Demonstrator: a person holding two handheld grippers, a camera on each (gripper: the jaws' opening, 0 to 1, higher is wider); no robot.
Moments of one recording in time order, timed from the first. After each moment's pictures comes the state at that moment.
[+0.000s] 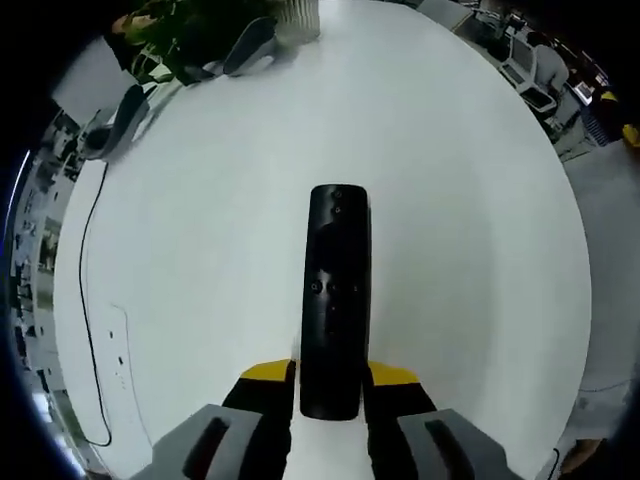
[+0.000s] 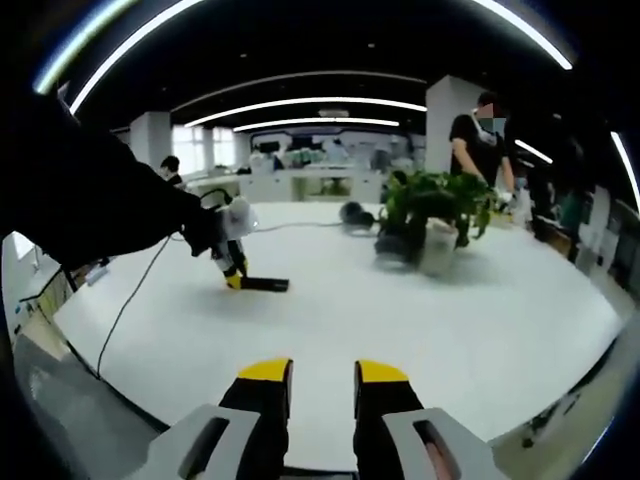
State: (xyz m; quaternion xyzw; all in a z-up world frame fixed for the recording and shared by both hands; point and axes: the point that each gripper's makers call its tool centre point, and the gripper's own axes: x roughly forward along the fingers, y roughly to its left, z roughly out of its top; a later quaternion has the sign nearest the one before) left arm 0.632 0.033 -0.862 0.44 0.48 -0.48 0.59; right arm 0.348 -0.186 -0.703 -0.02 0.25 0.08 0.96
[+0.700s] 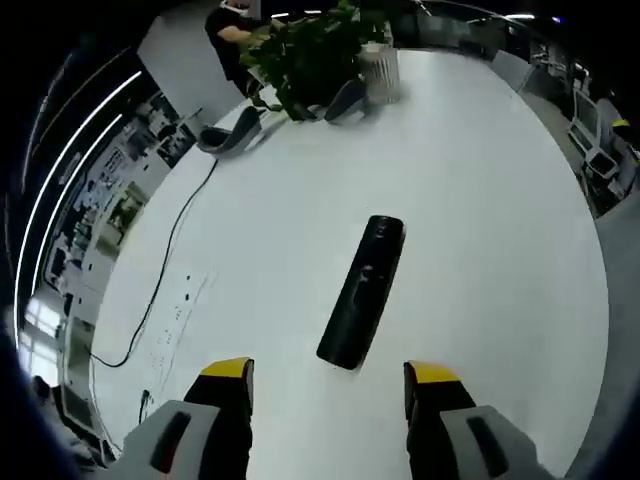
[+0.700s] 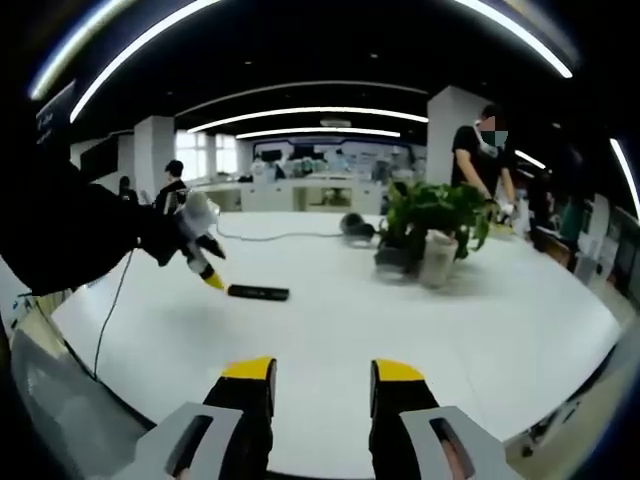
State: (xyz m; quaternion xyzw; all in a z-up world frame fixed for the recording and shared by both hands) left arm 0.608 0.065 -0.788 0.33 0.35 -0.38 0.79; right arm 0.352 -0.185 -0.695 -0.03 0.23 0.08 0.97
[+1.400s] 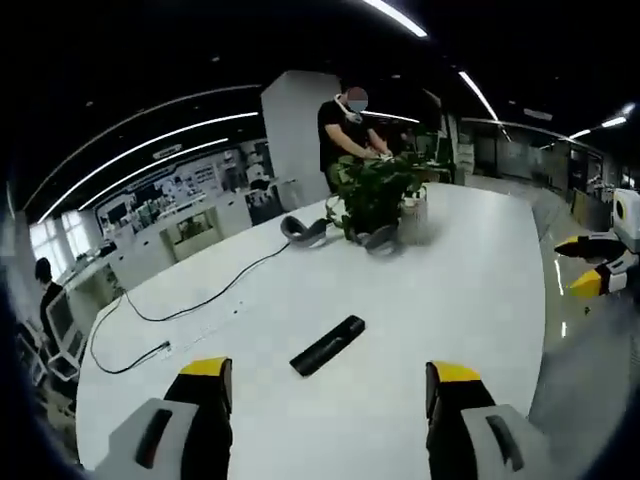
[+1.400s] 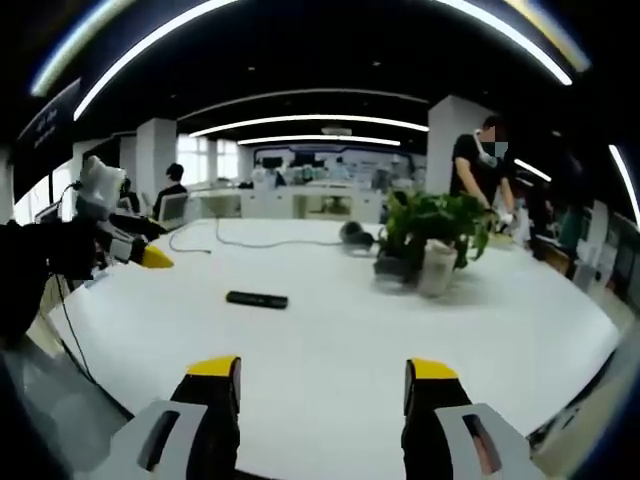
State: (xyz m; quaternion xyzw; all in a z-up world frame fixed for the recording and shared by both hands) left arm 0.484 0.087 -0.673 0.15 0.22 -0.29 0.92; right arm 0.358 -0.184 -0.691 -0.03 0.21 0.08 0.97
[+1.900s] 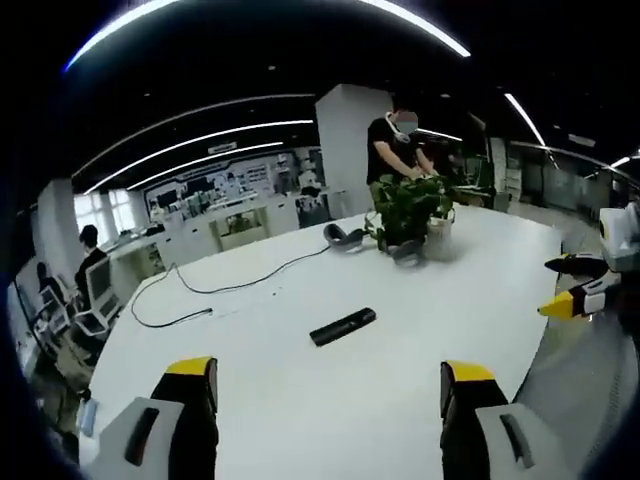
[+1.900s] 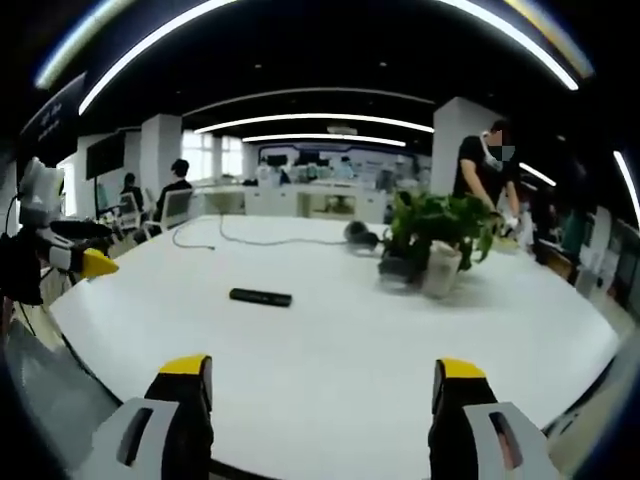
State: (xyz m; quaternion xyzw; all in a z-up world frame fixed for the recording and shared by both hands) left arm 0.395 0.125 -0.658 0.08 0.19 -0.18 0.96; right arm 0.358 -0.179 -0.694 -0.04 0.21 0.09 0.97
